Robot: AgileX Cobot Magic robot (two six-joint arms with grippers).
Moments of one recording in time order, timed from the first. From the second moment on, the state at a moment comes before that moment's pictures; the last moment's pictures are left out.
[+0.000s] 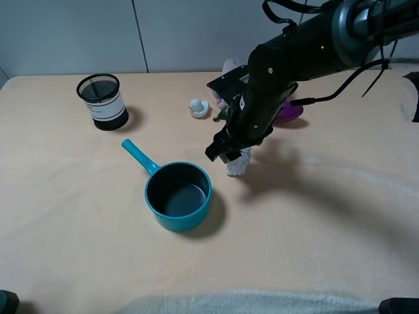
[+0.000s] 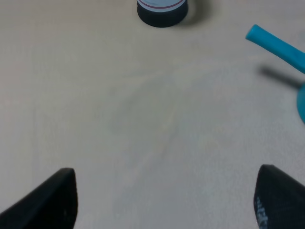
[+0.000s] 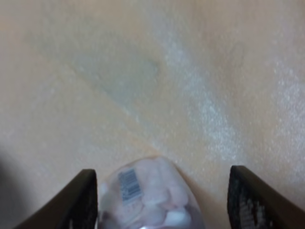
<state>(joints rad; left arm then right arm) 0.01 0.08 -0.49 -0.09 1.07 0.19 0.71 1.96 -1.11 -0.03 0.53 0.05</state>
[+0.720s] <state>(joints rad) 0.01 0.08 -0.49 -0.09 1.07 0.19 0.71 1.96 -1.12 -0.02 0.59 0.05</state>
